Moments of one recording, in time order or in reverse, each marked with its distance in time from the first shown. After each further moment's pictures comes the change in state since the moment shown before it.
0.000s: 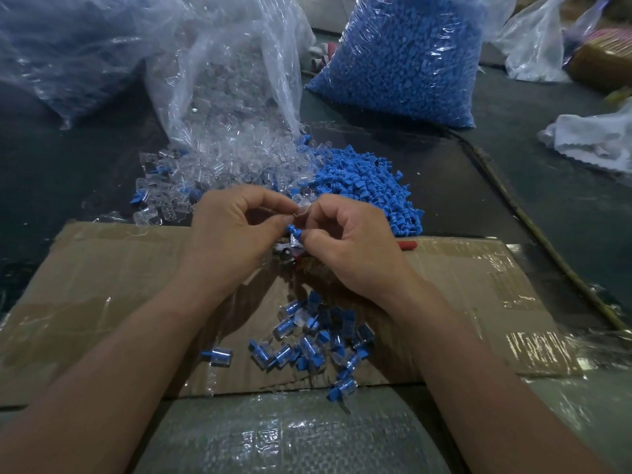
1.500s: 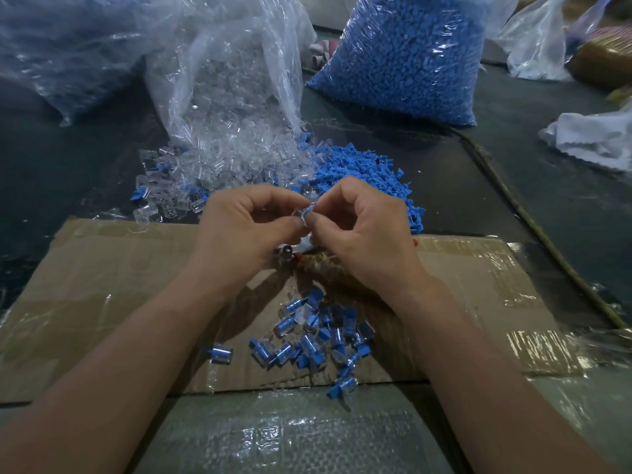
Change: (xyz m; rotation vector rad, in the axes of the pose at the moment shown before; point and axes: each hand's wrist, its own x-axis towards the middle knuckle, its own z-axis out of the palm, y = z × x) left_hand -0.003 0.003 0.004 -0.260 -0.045 -0.118; right_hand 0.001 0.001 -0.004 -0.055 0.155 -0.085
